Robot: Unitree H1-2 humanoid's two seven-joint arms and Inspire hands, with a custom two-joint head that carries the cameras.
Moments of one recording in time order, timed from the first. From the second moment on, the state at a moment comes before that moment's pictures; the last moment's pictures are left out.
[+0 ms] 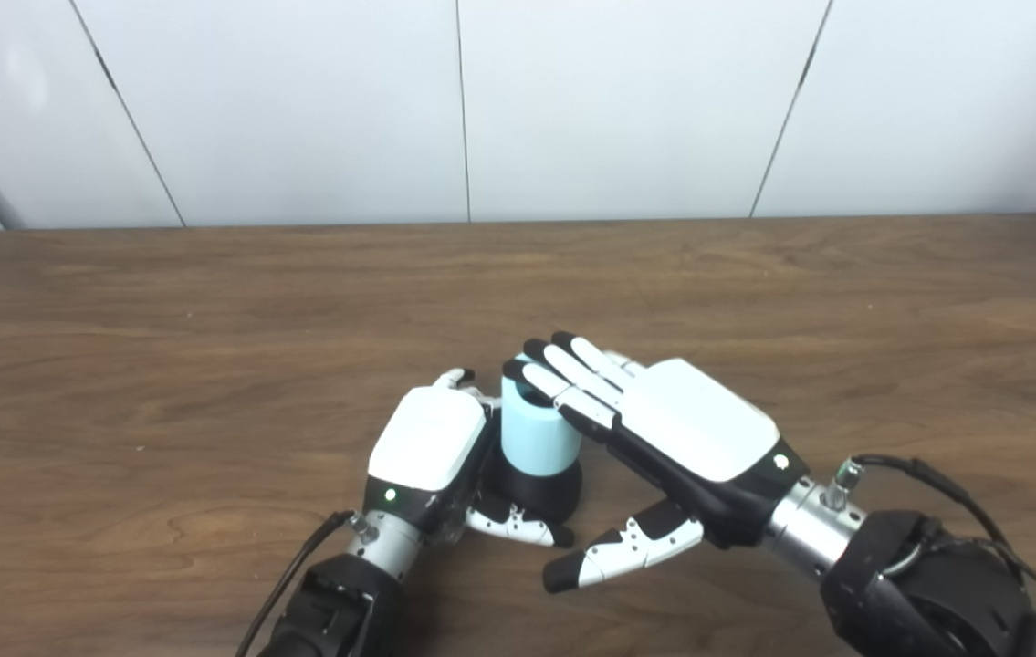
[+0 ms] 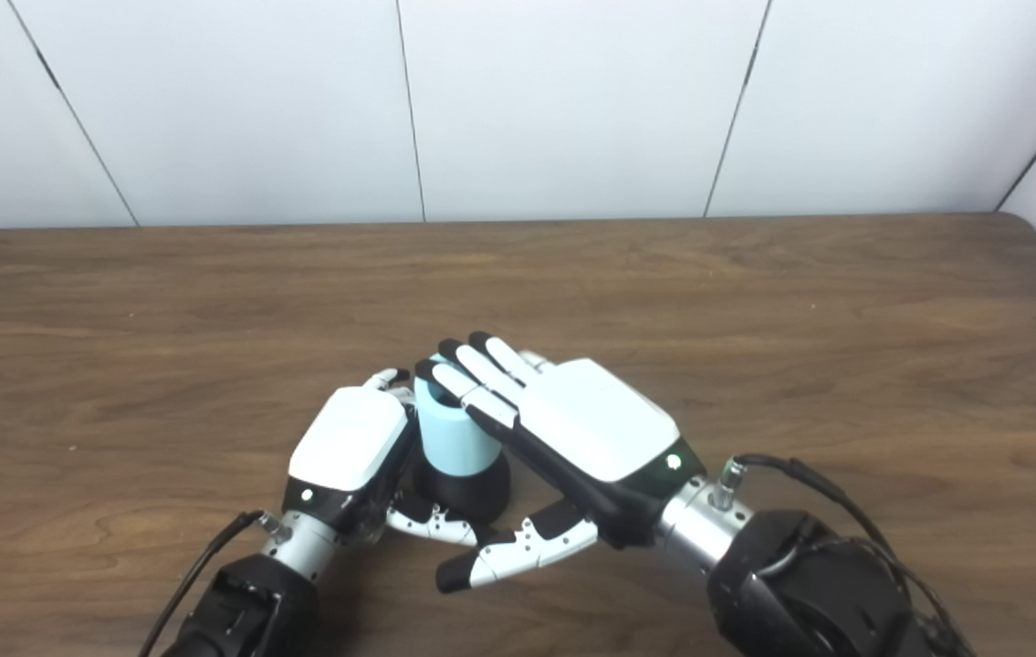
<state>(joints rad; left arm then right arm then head) -0.10 0.20 -0.51 -0.18 1.09 0.11 -0.08 -0.10 -0.28 0.31 -0.80 -0.92 0.12 0.79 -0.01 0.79</state>
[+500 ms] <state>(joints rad) -0.10 0.20 -0.51 -0.18 1.10 0.11 -0.08 -0.10 -0.29 0.31 -0.80 -0.88 0.14 0.77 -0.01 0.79</state>
